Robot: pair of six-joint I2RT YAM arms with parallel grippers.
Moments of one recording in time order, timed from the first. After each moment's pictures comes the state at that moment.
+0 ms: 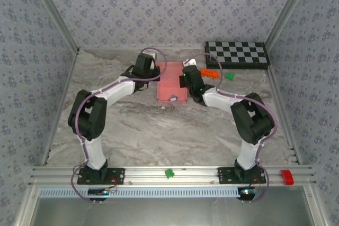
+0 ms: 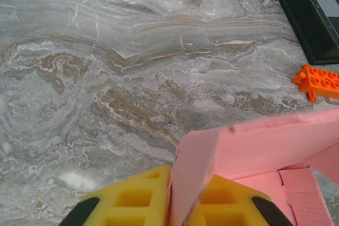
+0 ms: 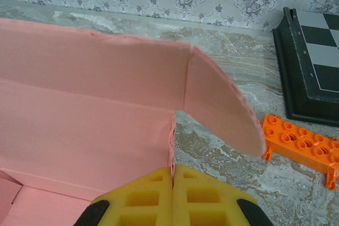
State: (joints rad) left arm -0.50 1.86 1.33 -0.11 -0.04 -0.37; right arm 0.57 1.81 1.11 0.19 0.39 0.17
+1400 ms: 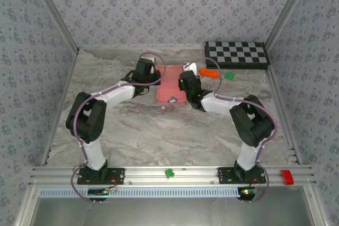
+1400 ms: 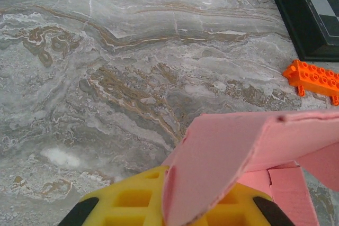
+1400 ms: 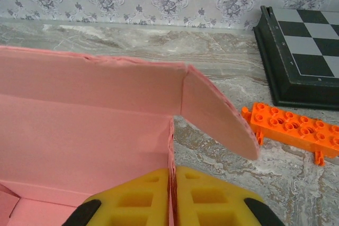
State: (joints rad) left arm -0.52 1.82 1.23 -0.04 -0.03 -0.46; right arm 0.63 1.78 1.04 0.26 0.52 0.25
